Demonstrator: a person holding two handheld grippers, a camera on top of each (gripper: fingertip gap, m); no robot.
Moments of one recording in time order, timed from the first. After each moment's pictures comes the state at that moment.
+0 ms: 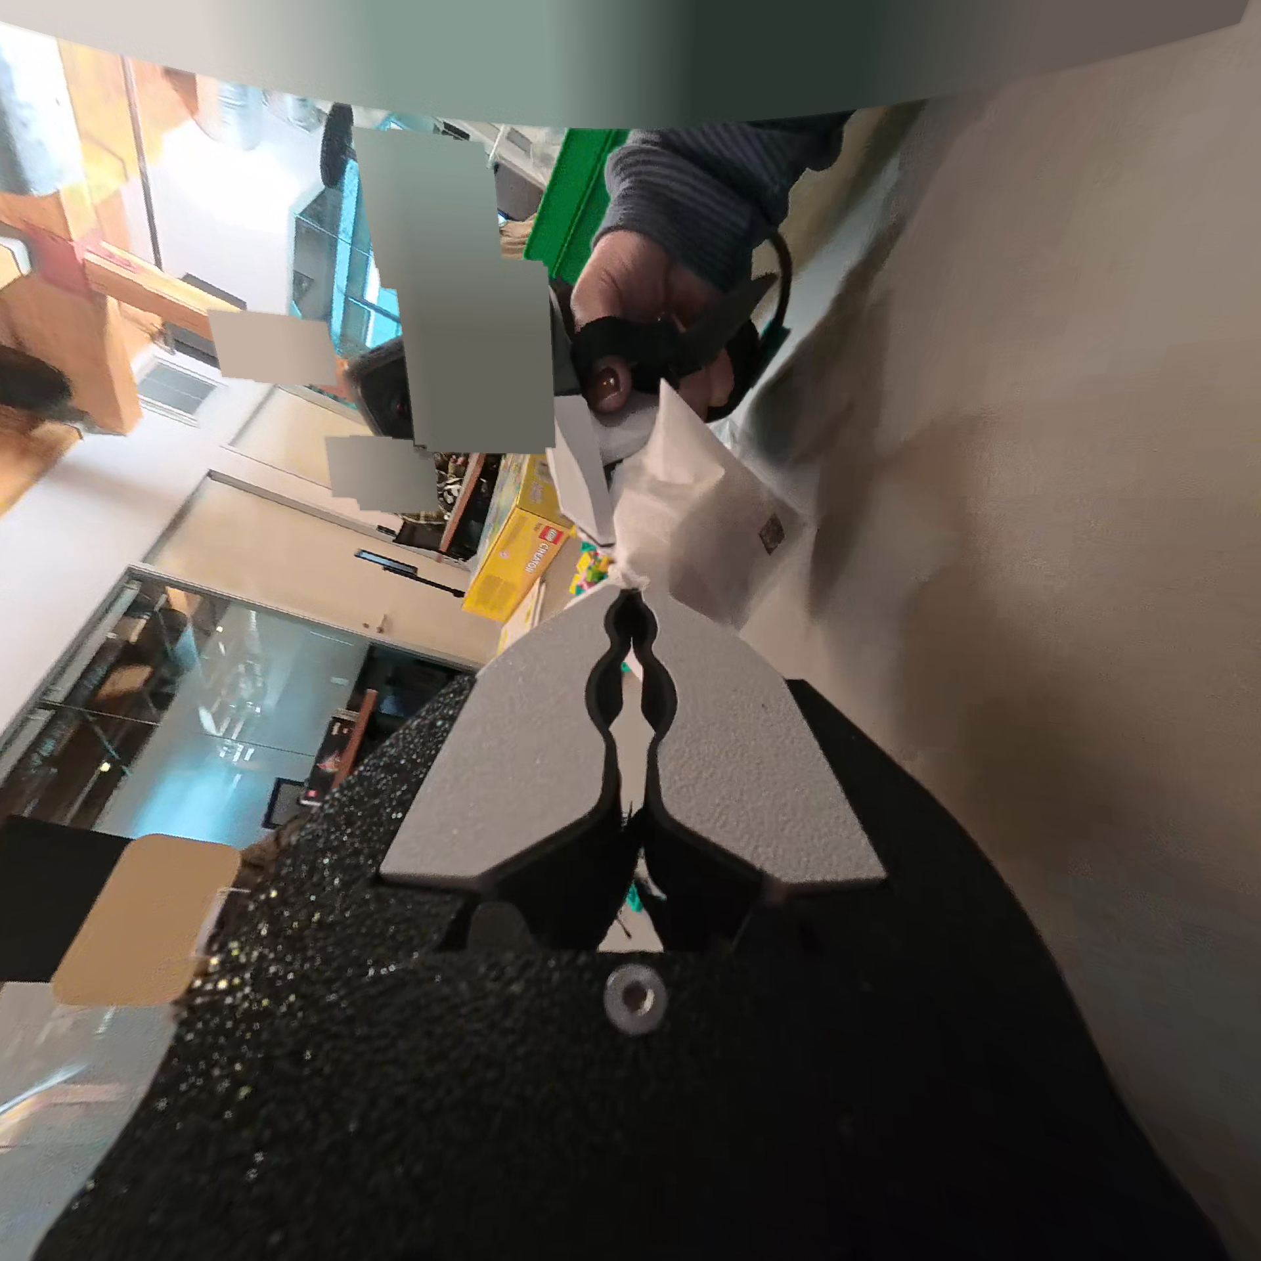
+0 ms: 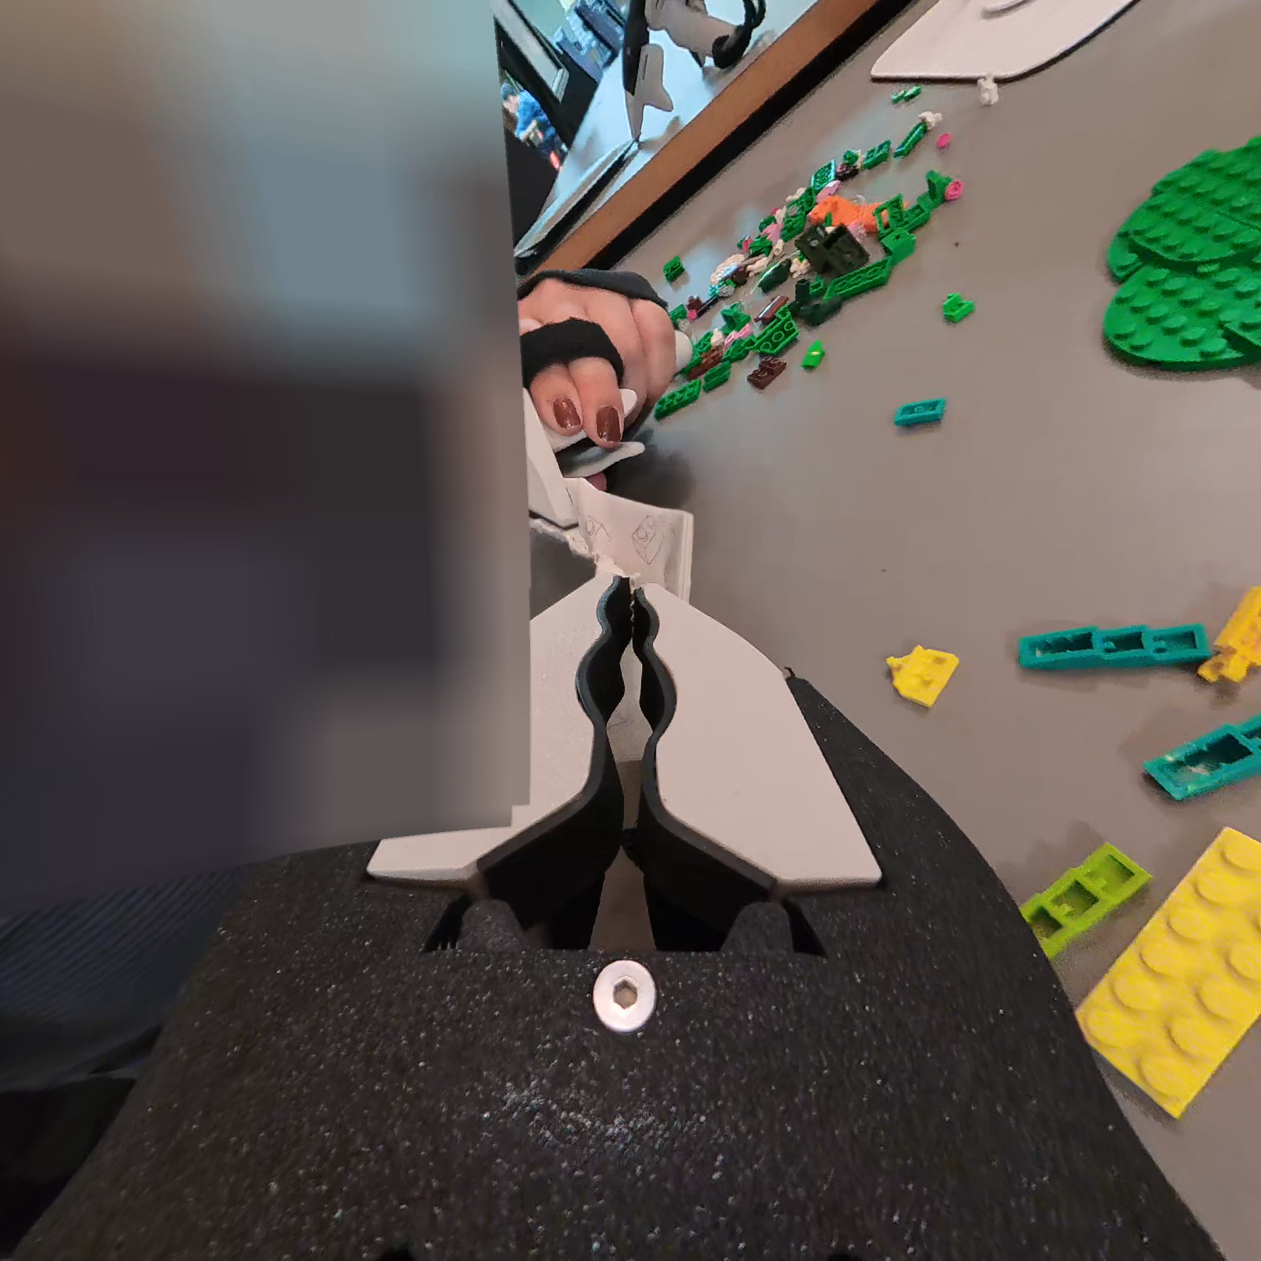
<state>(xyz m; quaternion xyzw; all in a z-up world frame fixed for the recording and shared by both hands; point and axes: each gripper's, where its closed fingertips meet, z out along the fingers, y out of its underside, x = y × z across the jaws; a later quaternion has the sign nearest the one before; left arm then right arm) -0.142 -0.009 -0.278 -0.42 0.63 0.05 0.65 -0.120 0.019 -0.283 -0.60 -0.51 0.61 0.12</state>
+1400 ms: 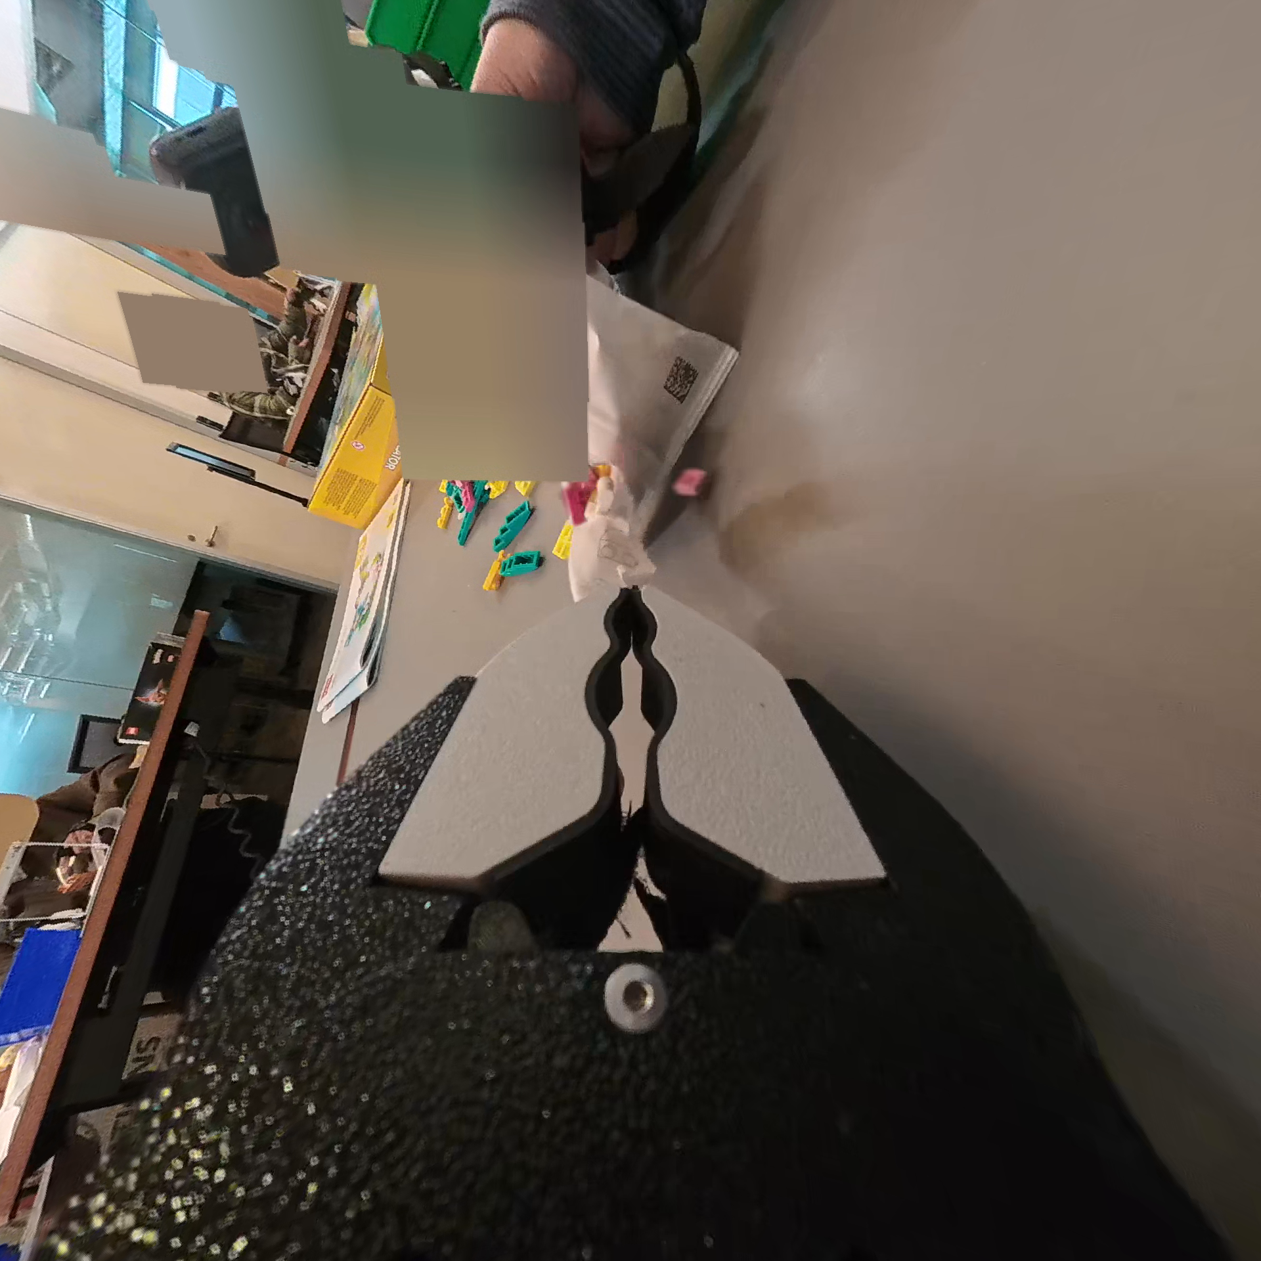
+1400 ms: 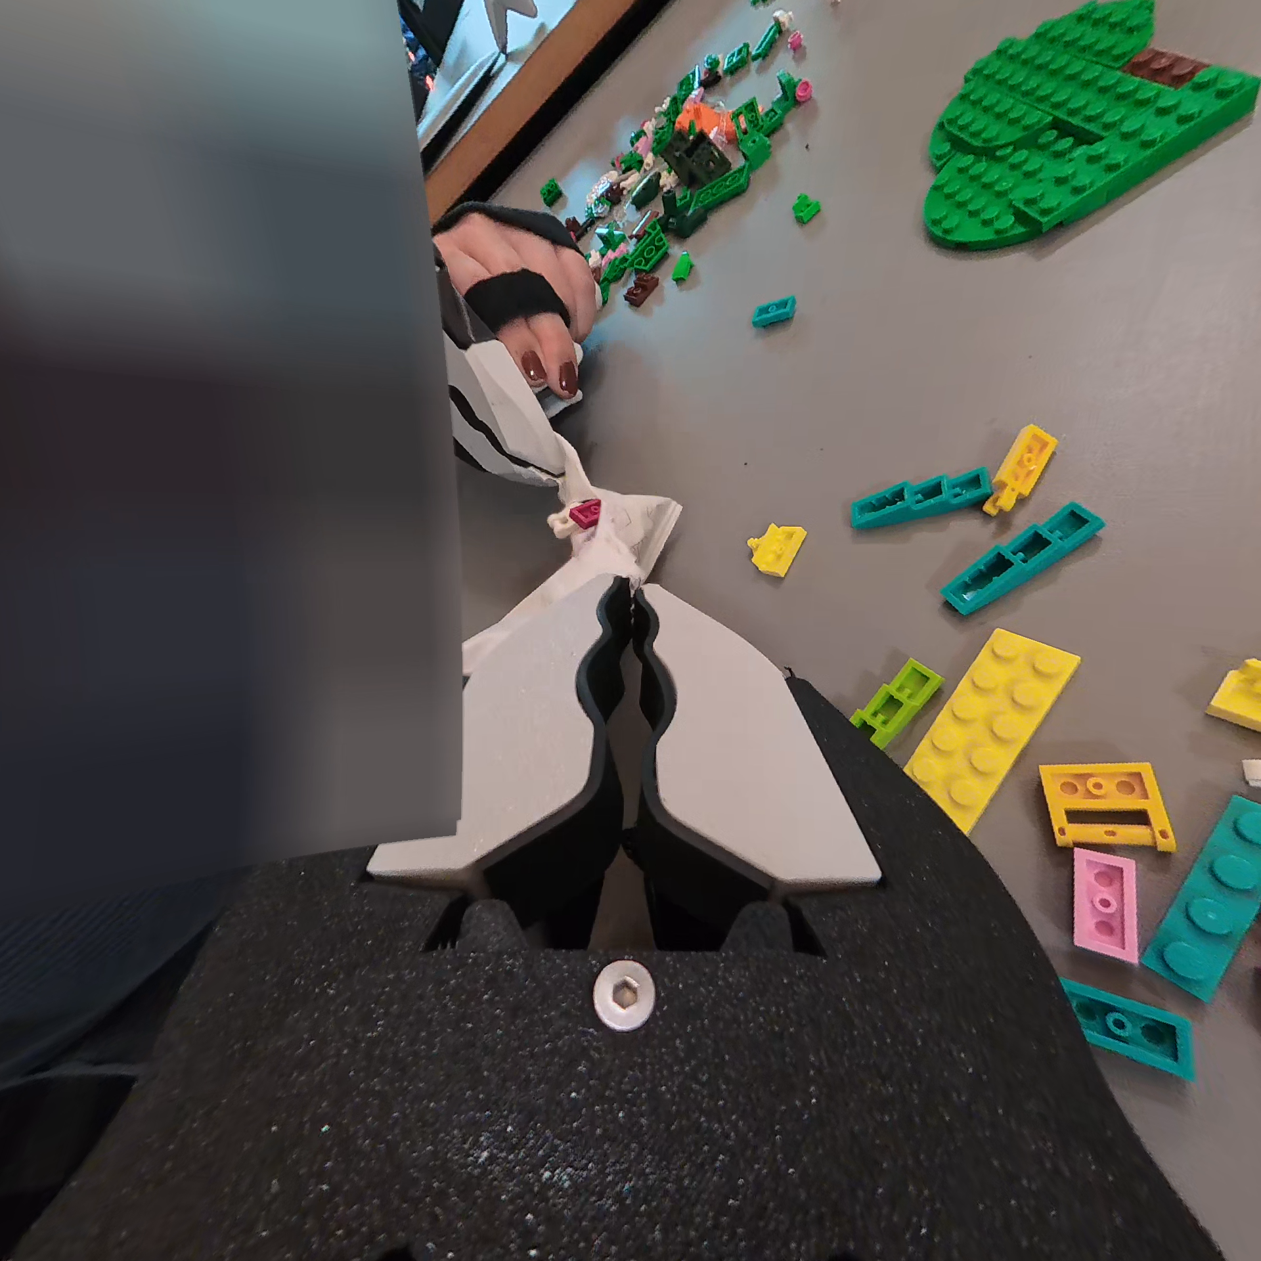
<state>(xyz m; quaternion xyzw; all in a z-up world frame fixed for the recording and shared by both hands) -0.160 -0.001 -0.324 -0.51 0.65 0.02 0.56 -0.098 0.047 -0.315 -0.65 -0.51 0.55 0.13</state>
